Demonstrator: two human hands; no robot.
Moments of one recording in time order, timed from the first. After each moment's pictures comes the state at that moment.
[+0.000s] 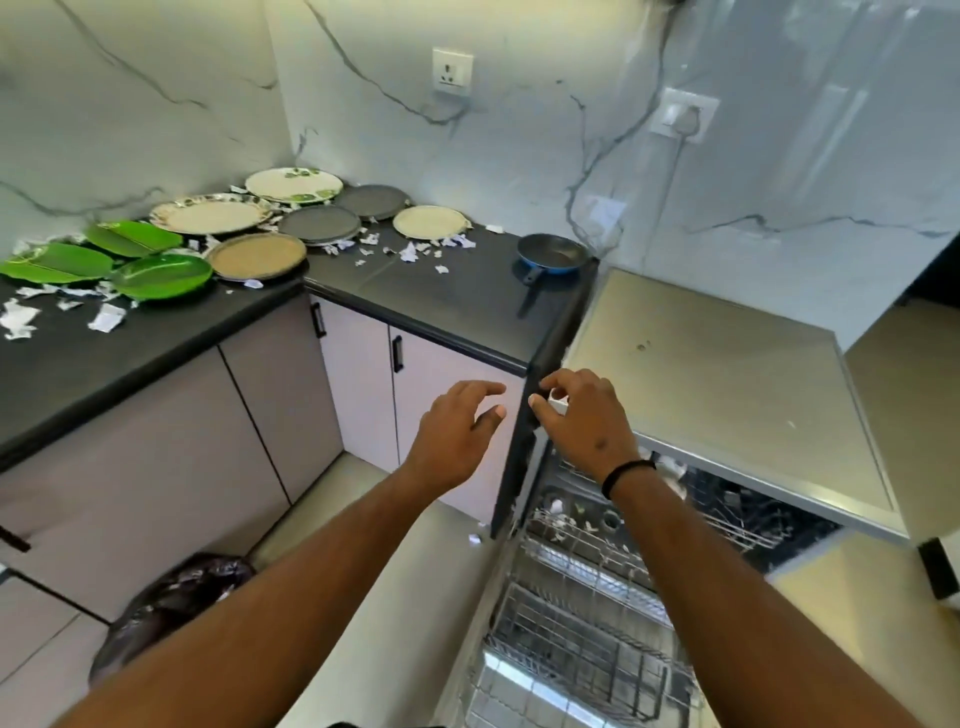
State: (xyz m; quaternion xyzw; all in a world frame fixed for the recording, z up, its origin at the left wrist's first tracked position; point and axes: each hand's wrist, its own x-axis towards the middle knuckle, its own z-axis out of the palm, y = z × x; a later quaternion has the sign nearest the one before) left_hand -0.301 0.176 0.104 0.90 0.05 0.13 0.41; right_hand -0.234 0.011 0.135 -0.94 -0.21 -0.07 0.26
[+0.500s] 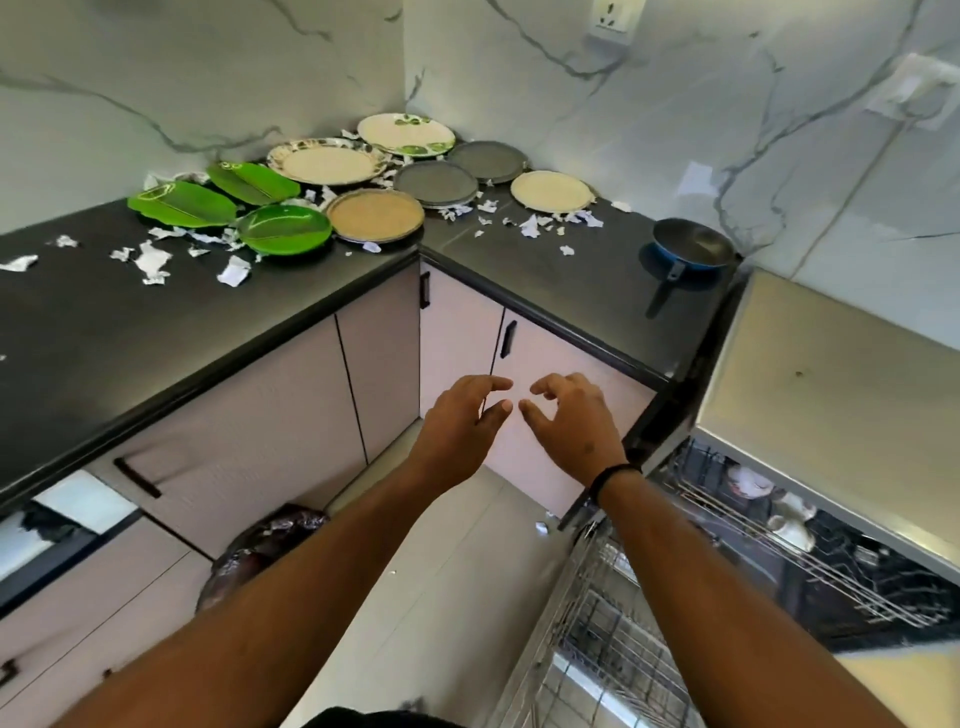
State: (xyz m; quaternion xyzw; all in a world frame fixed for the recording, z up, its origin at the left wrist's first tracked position) left_hand -0.327 0.384 0.072 0.88 0.14 0.12 0.43; right_hand -0.237 0.245 0.084 -0.93 -0.28 0.00 0.26
